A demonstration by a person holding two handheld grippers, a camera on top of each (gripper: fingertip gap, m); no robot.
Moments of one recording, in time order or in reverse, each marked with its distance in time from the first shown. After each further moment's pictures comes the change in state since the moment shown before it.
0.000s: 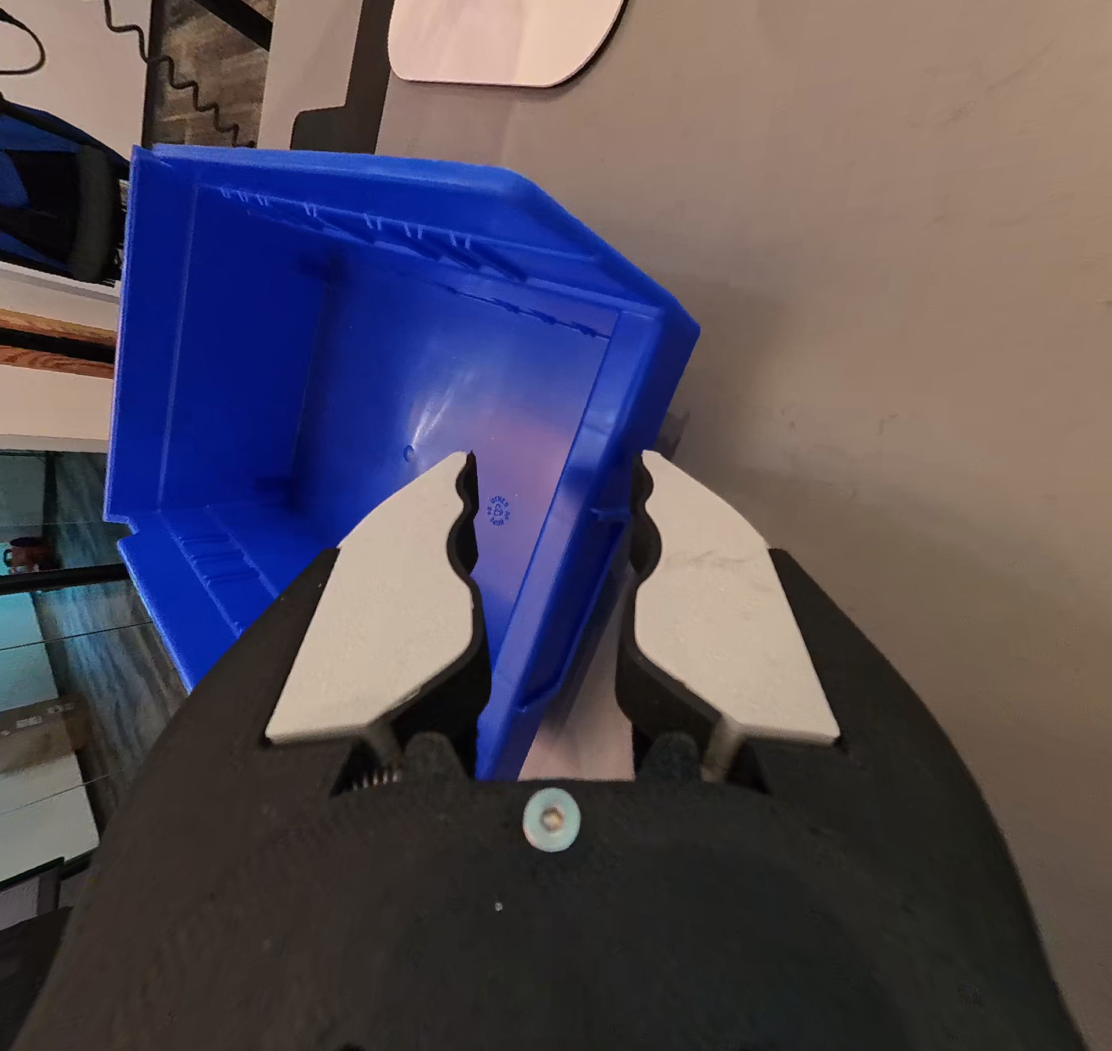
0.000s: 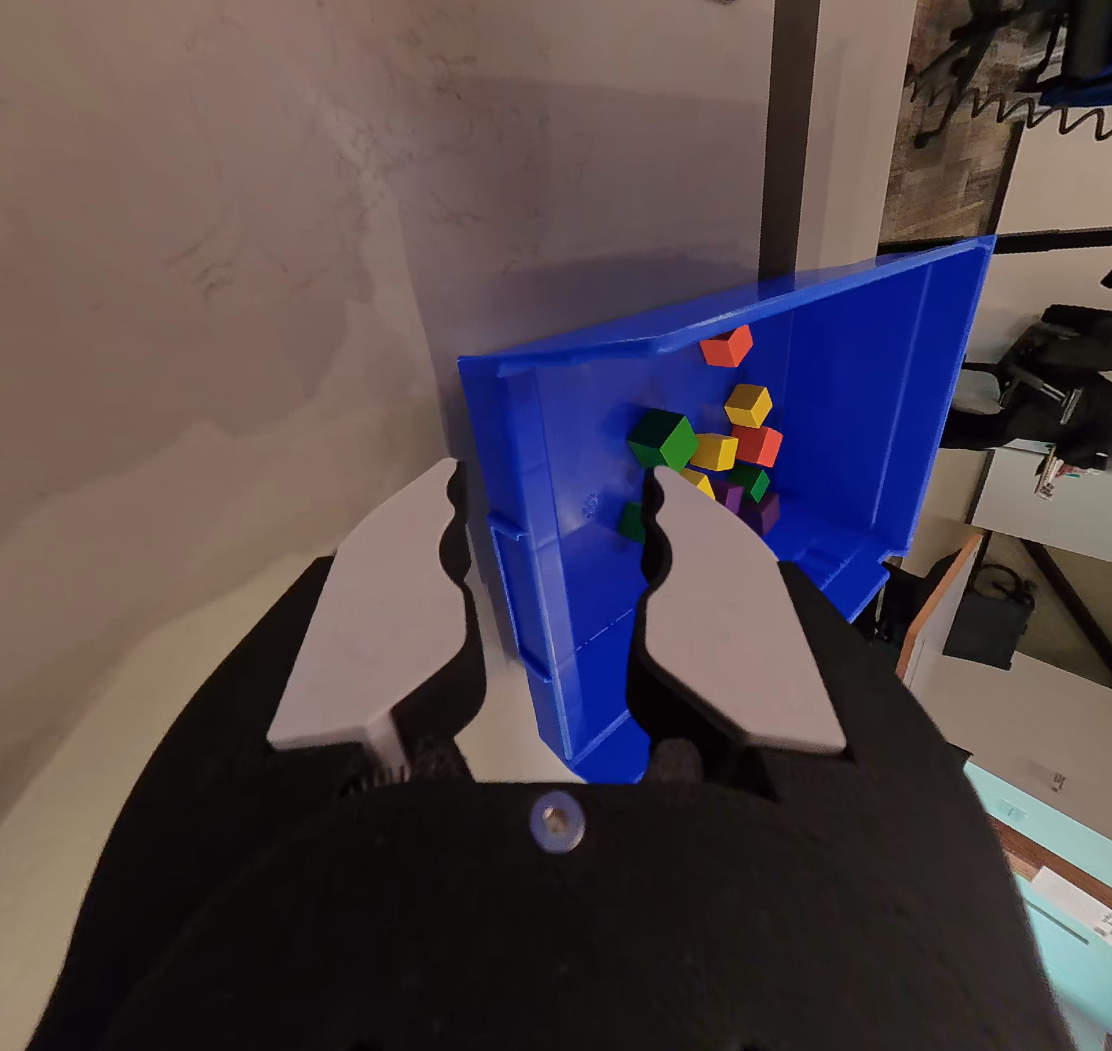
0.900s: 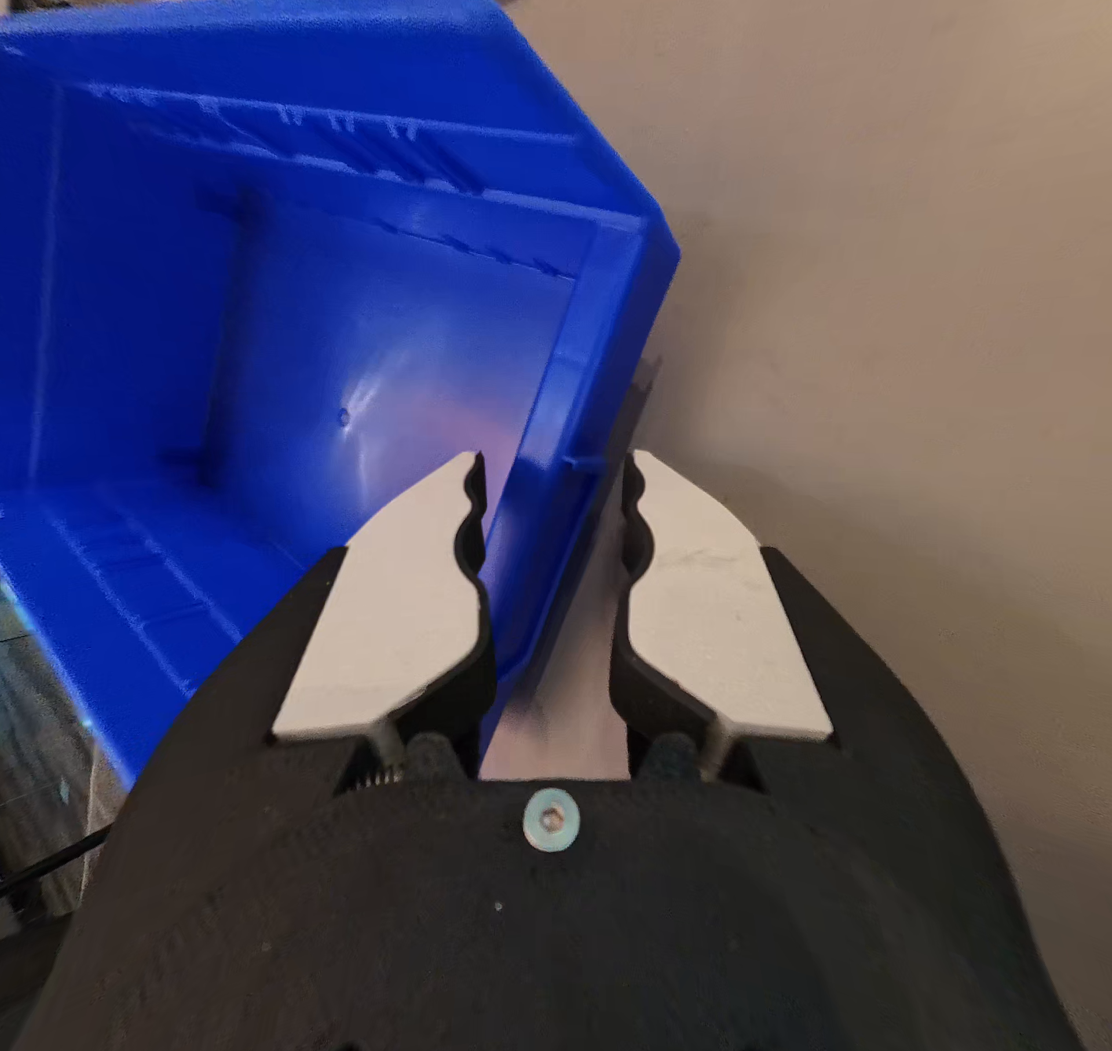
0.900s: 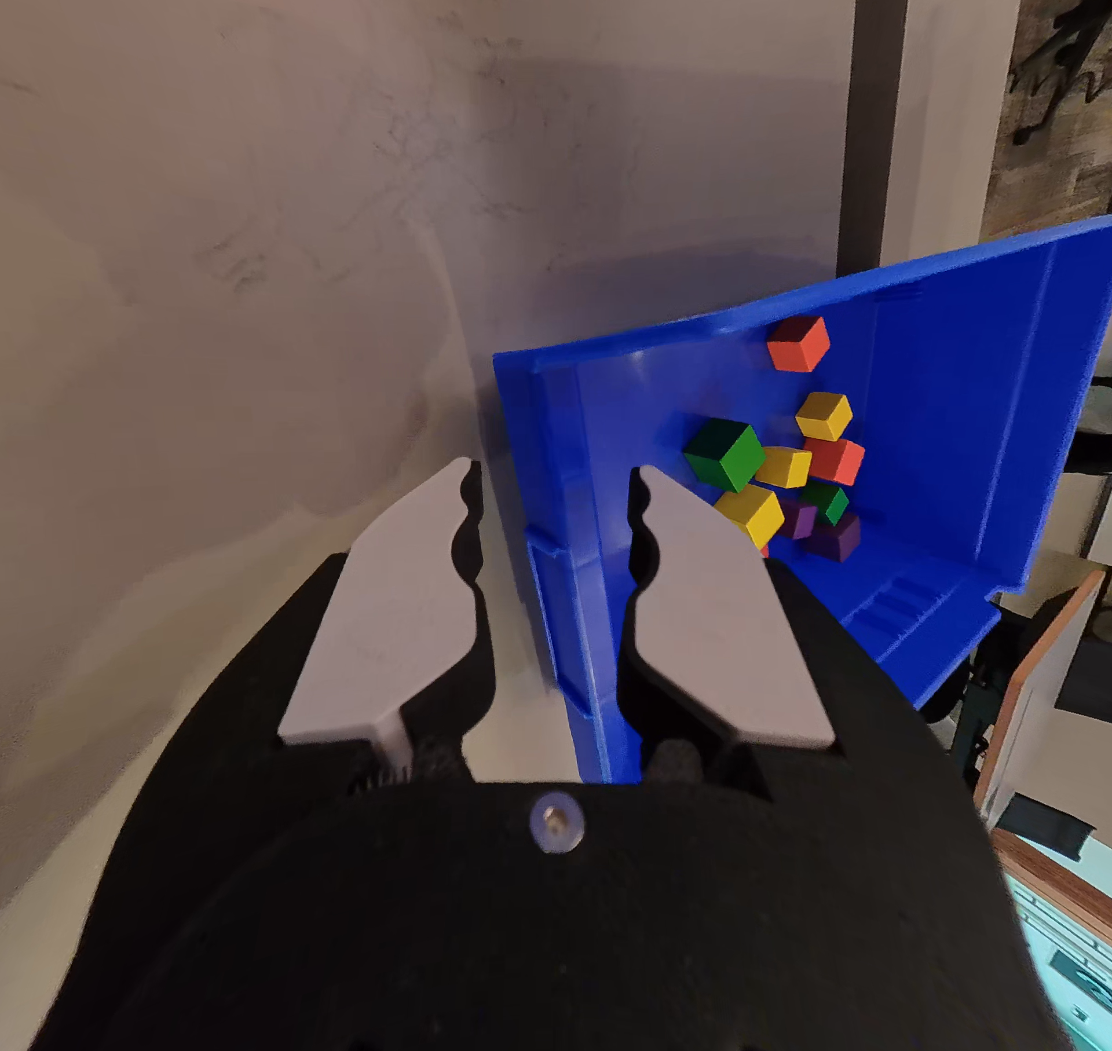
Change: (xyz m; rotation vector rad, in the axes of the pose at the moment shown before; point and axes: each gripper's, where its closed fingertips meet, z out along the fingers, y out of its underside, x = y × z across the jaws) left arm 0.011 0.022 0.007 -0.032 0.114 -0.046; right arm -0.014 0.006 0.015 0.038 -0.112 0.048
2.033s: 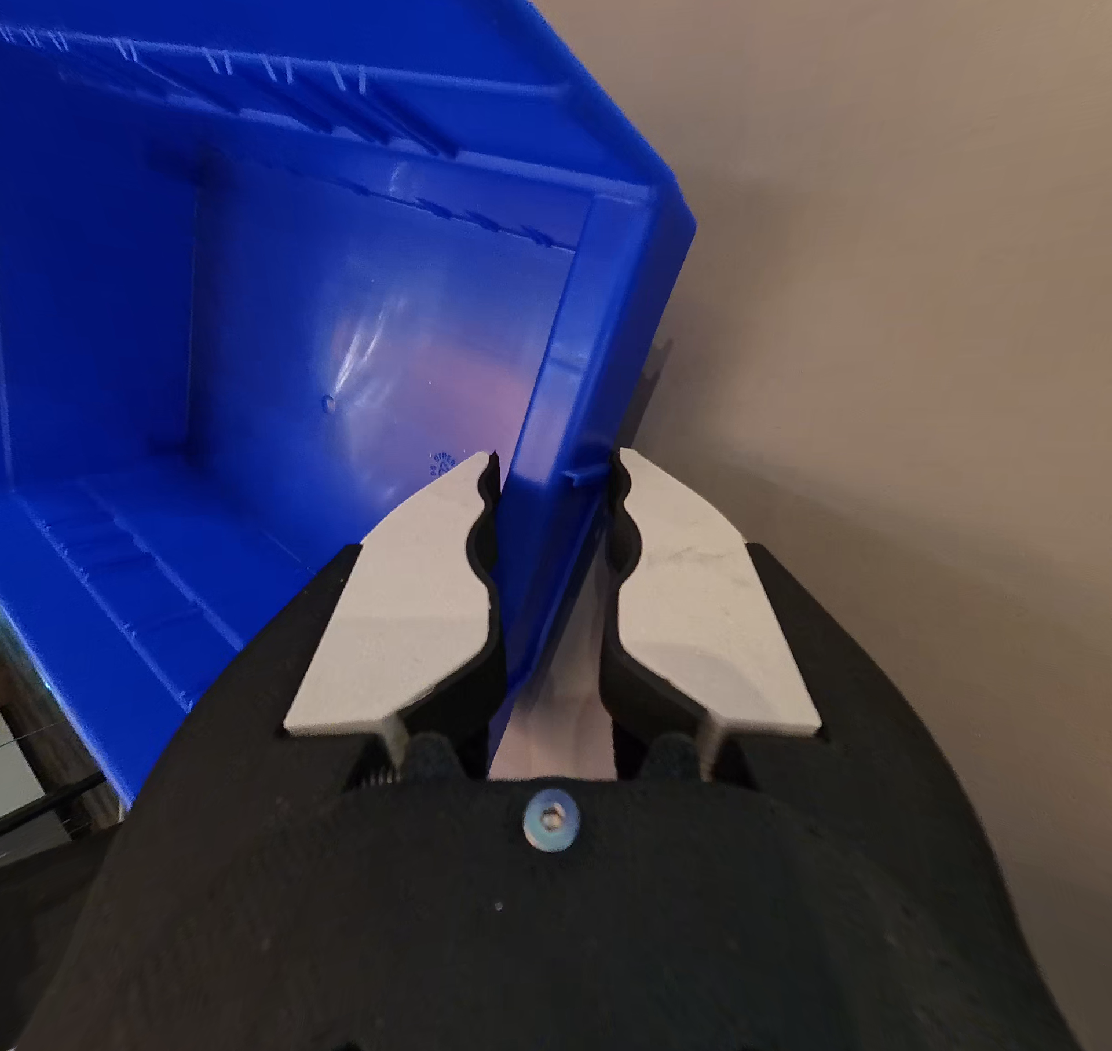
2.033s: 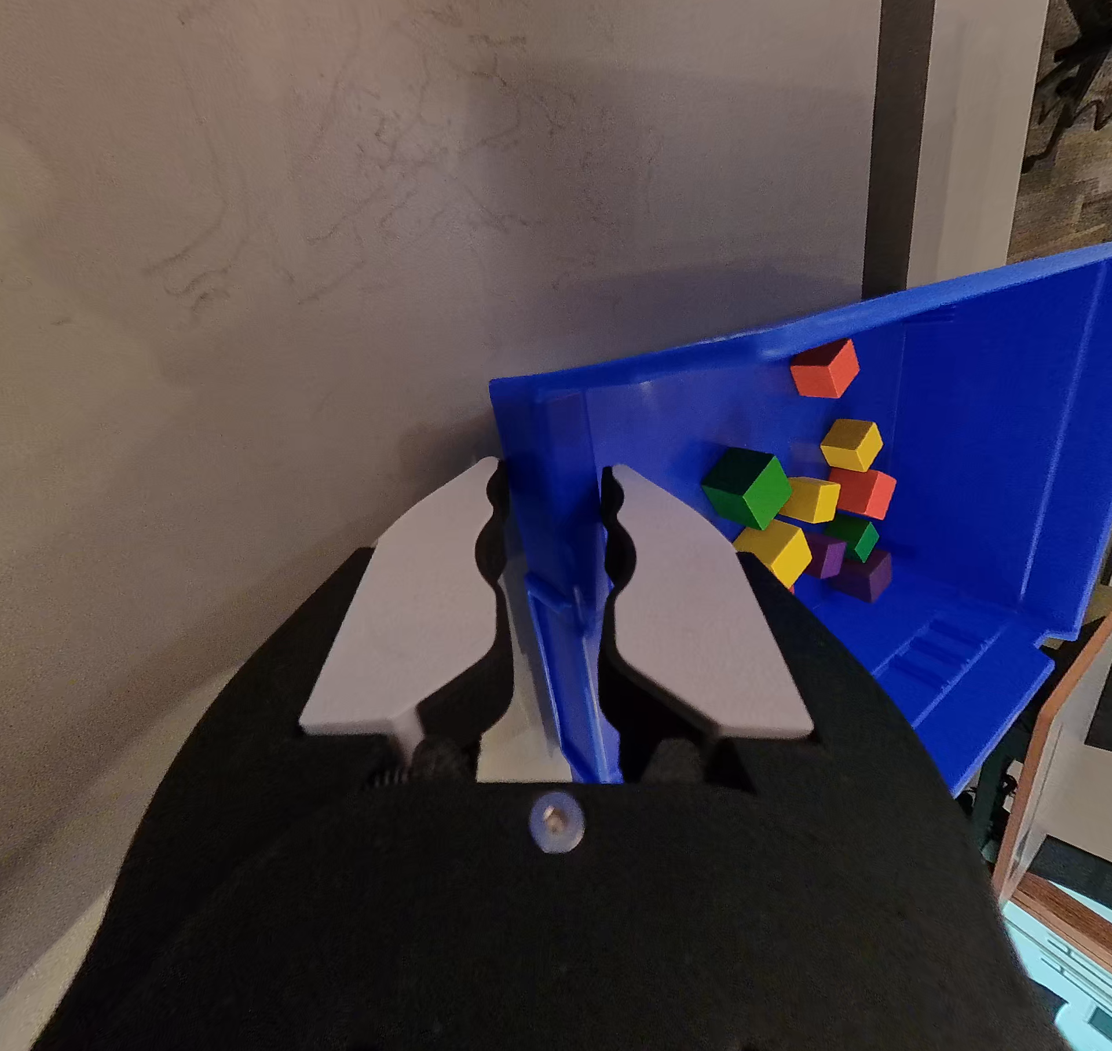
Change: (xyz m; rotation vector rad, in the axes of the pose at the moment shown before) left arm 0.030 -0.005 -0.001 -0.112 -0.011 -0.003; right arm -0.002 -0.001 0.024 0.047 -0.016 0.004
